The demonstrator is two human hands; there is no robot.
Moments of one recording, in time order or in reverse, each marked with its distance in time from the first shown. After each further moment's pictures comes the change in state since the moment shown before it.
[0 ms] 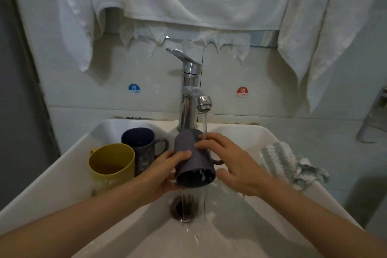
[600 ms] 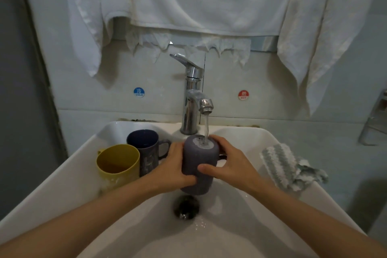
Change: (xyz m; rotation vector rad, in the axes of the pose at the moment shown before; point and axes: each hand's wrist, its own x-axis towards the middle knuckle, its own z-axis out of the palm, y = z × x) left_hand -0.002 0.005 0.004 0.915 0.038 0.374; right_hand 0.004 -0.007 0.011 0.369 0.174 0.334
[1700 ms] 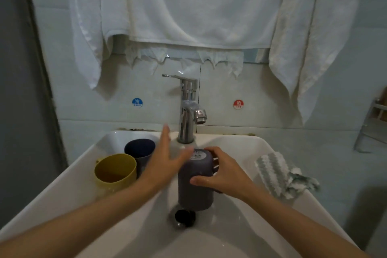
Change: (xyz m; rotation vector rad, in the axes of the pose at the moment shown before) left_hand 0.000 0.036 -0.009 -0.260 0.300 -0.028; right_hand -0.001 -0.005 -0.003 0.002 -0.059 0.081
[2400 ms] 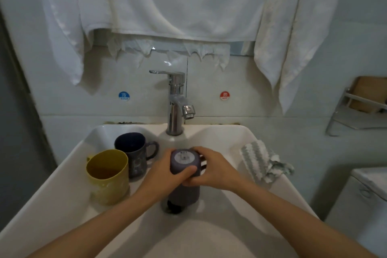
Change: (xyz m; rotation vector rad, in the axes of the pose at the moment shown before) left_hand -0.017 -0.013 0.016 0.042 -0.061 -0.008; right_hand -0.009 -0.015 -0.005 -0.076 -0.056 -0.025
